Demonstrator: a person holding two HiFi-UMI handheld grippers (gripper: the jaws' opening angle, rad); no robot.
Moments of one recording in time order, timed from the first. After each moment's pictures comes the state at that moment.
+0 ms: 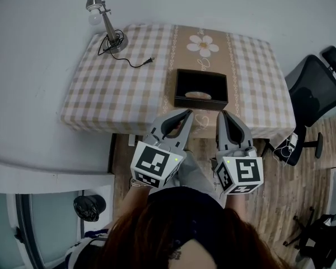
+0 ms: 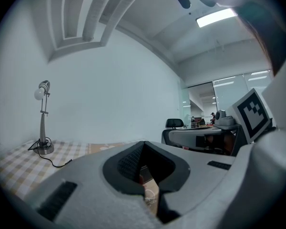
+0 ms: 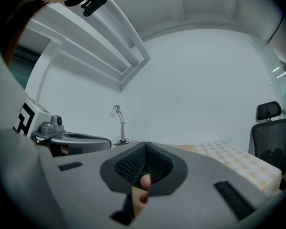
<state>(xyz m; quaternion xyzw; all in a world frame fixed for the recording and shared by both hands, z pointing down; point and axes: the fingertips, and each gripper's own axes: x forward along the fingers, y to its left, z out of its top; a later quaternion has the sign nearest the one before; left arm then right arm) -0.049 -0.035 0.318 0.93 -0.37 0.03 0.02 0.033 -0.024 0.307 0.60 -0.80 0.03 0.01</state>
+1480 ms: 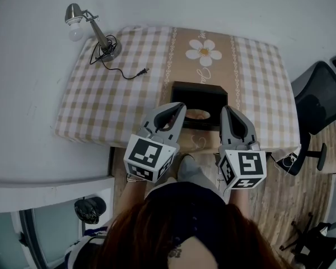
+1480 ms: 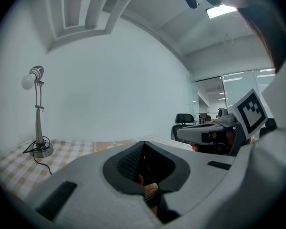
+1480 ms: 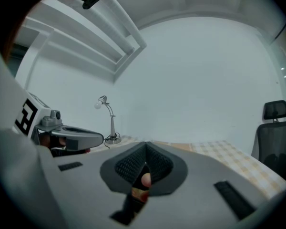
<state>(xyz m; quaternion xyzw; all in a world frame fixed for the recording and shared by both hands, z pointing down) -0.037 -0.150 0.334 0.92 -0.39 0.06 0.04 0.073 -0.135 0.325 0.60 -0.80 0.05 0.05</state>
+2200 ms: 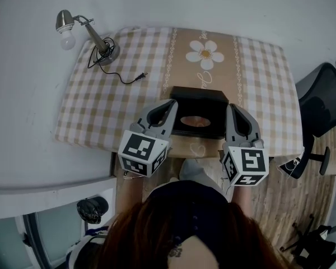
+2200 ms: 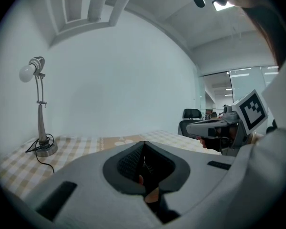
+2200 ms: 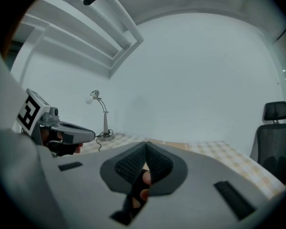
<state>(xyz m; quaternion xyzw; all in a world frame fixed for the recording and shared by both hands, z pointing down) -0.051 -0.199 0.353 0.90 -0.42 0.09 0.06 0.097 -0.178 0.340 0.61 -0.79 0.05 0.07</state>
